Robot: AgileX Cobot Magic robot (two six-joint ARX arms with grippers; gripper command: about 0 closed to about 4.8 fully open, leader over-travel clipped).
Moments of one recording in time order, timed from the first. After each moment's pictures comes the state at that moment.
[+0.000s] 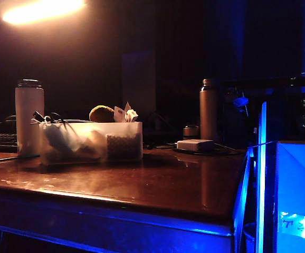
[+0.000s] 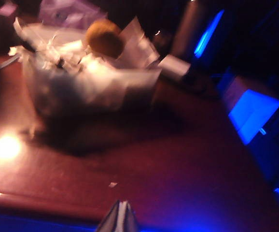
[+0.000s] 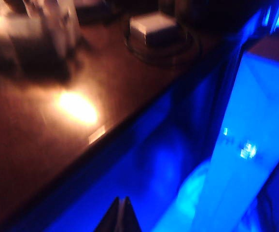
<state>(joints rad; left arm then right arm) -0.03 0.04 0.20 -0.33 0.43 -0.20 0.59 0.00 0.13 -0.39 0.29 0.14</state>
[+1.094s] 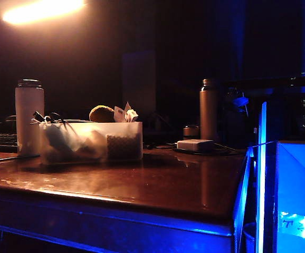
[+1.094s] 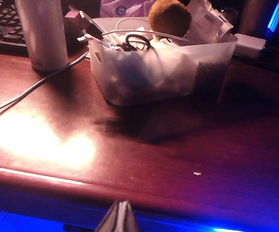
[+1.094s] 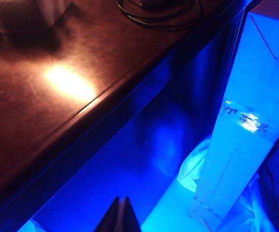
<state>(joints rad) -0.03 0.04 0.01 -0.15 0.23 -0.01 0.59 0.00 0.09 -0.44 0.29 0.19</state>
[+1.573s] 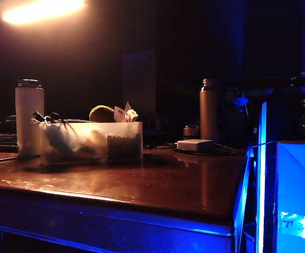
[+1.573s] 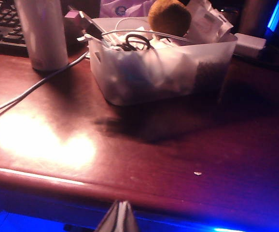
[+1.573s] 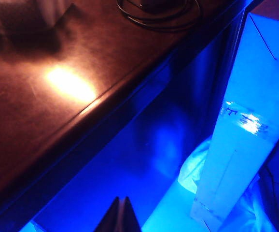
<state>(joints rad) -0.03 0.04 0.01 -0.15 0.23 0.00 0.59 0.00 0.09 -0.42 0.29 0.19</state>
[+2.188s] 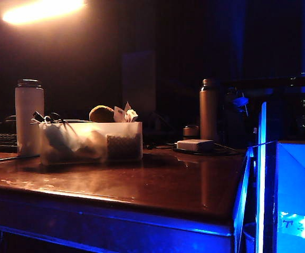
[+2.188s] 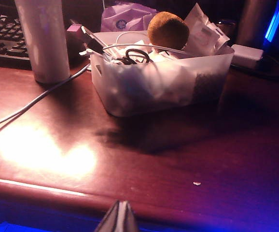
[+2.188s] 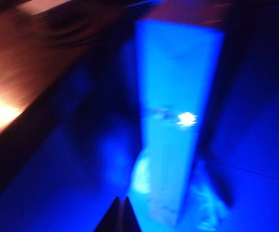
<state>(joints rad) -0.03 0.00 0.01 -0.15 0.22 0.00 0.26 0.00 0.08 -0.40 0.29 0.19</state>
